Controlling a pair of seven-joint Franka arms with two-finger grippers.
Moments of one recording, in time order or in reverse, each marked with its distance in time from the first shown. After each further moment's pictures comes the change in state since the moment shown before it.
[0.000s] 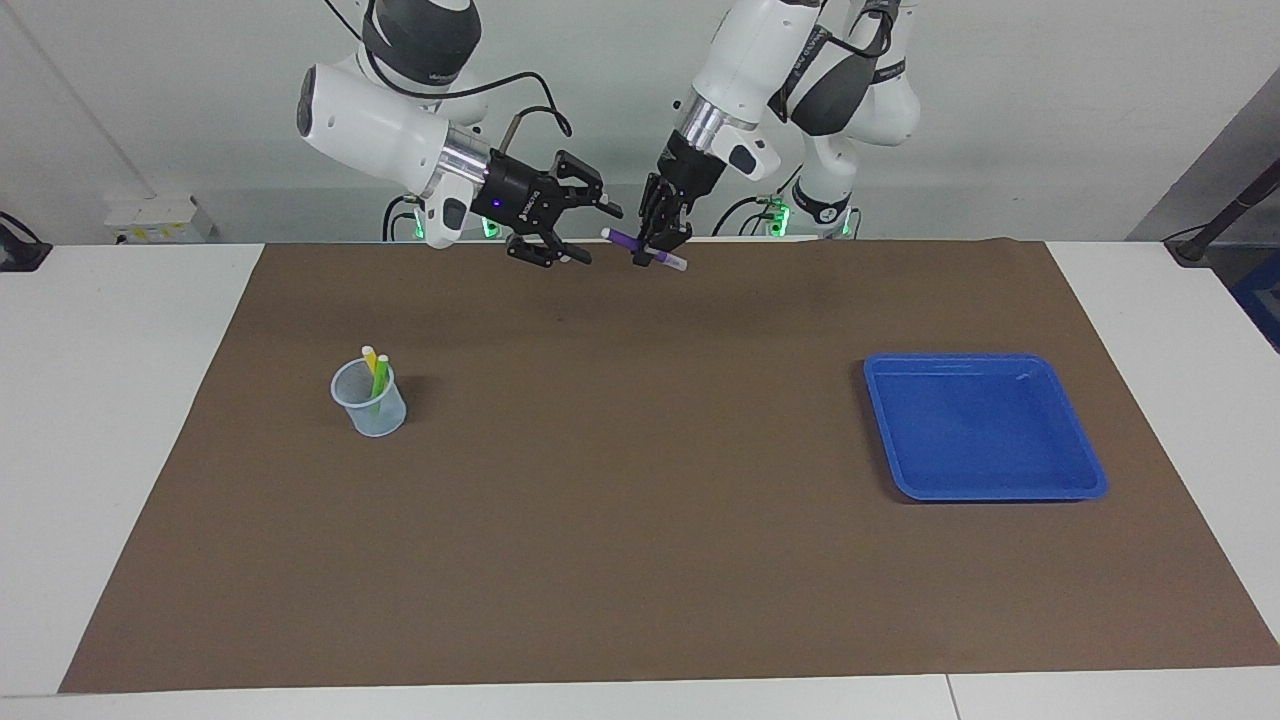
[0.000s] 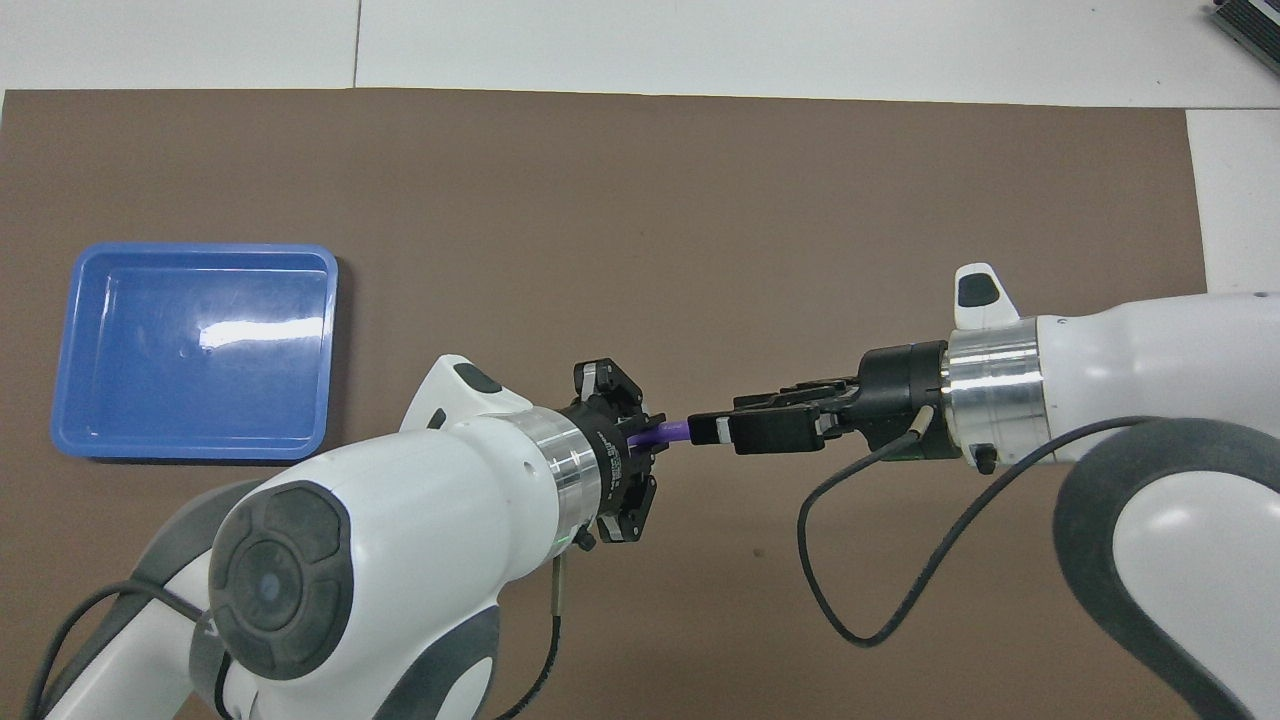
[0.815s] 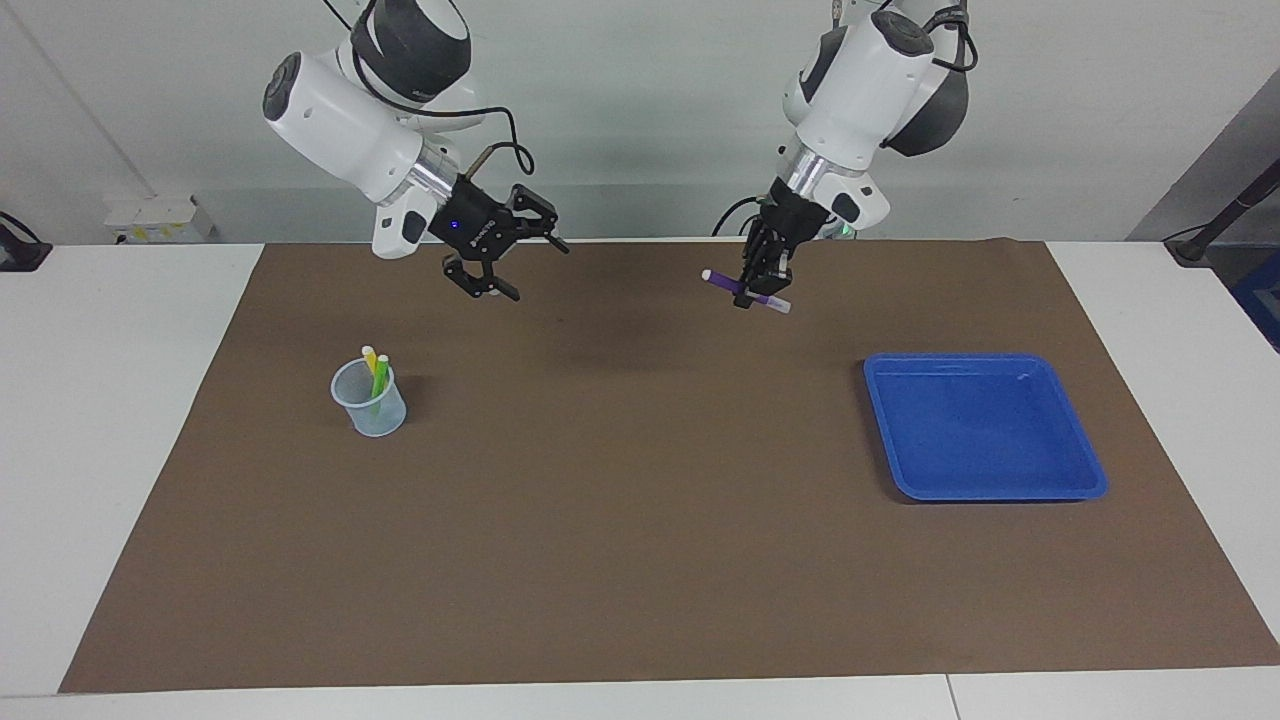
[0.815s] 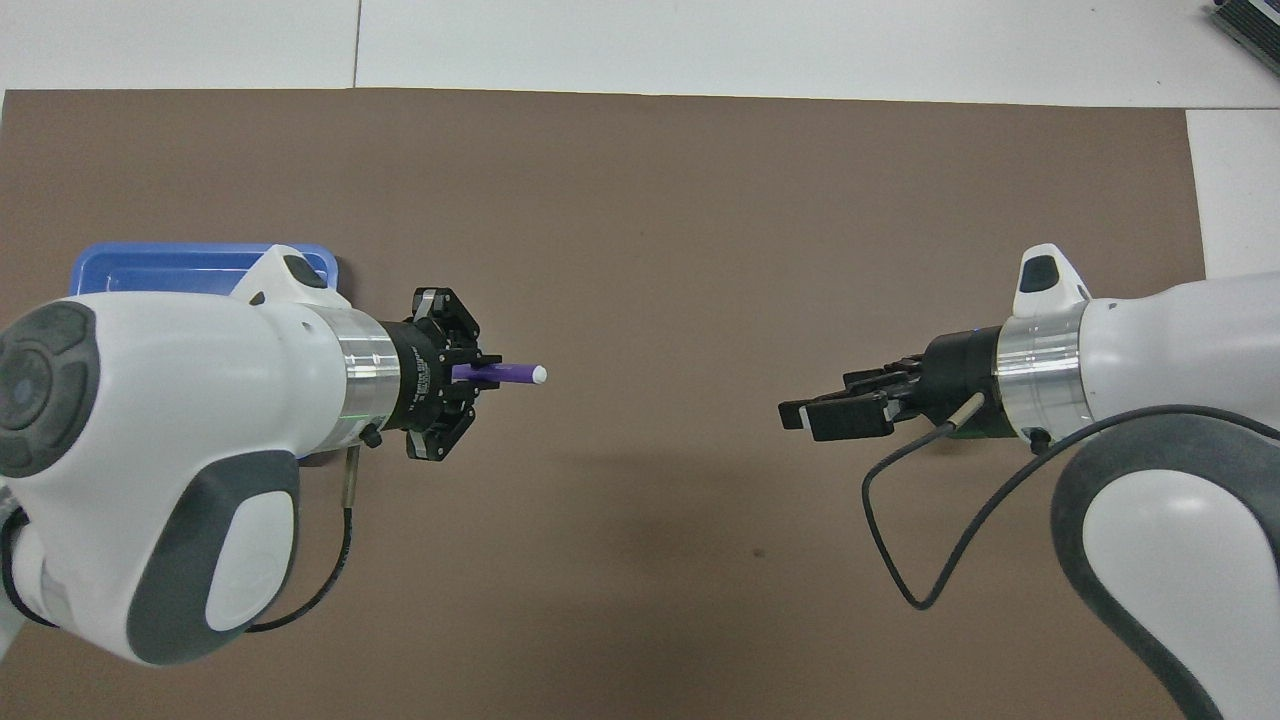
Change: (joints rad) left arm 0.263 0.000 0.016 -0.002 0.006 -0.170 0.459; right arm -0.078 0.004 -0.005 0.000 -0.364 0.002 -0.016
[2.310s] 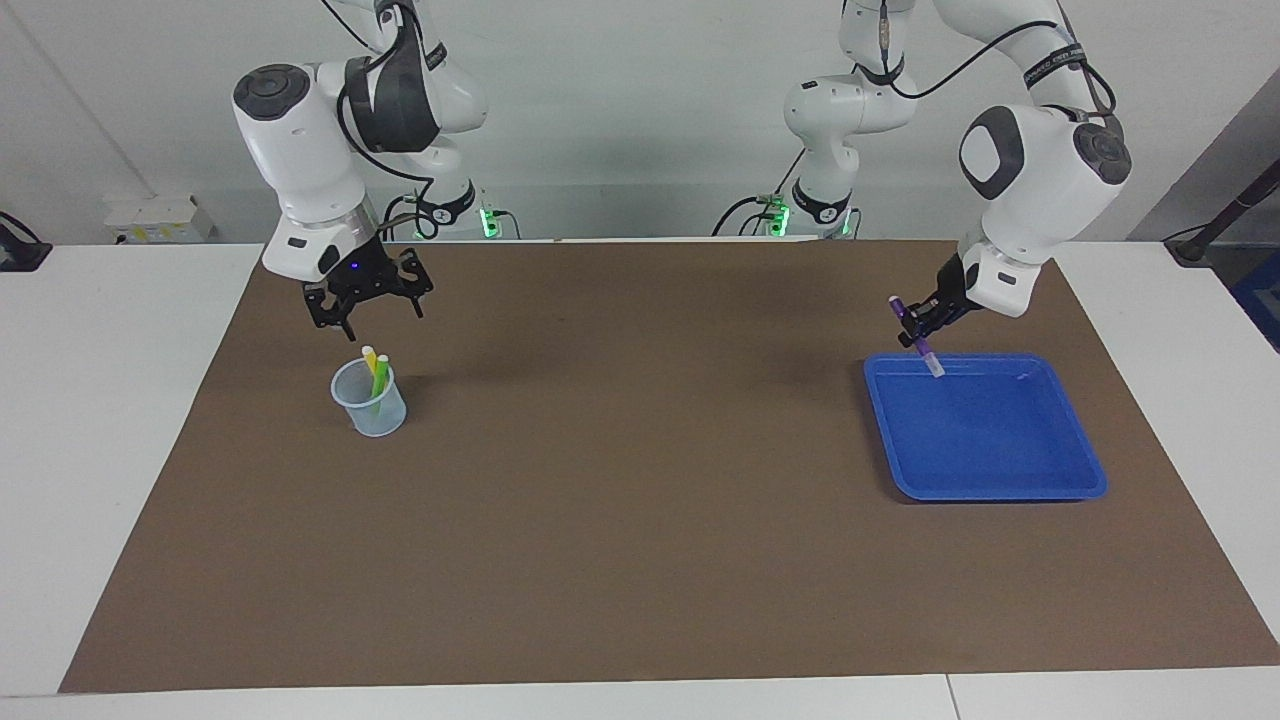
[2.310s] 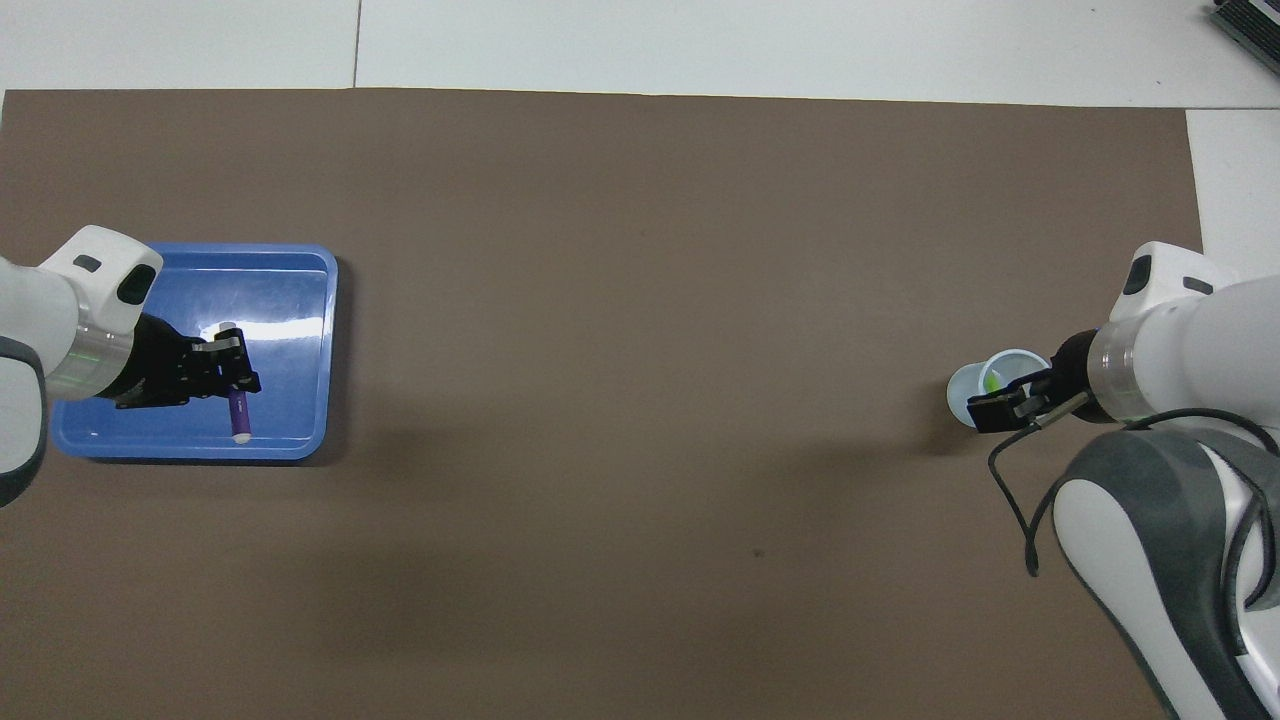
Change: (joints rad) left arm 0.426 0.099 0.011 -0.051 0.141 -0.172 1.544; right arm -0.133 0.003 -0.003 -0.069 -0.665 0.051 -0.001
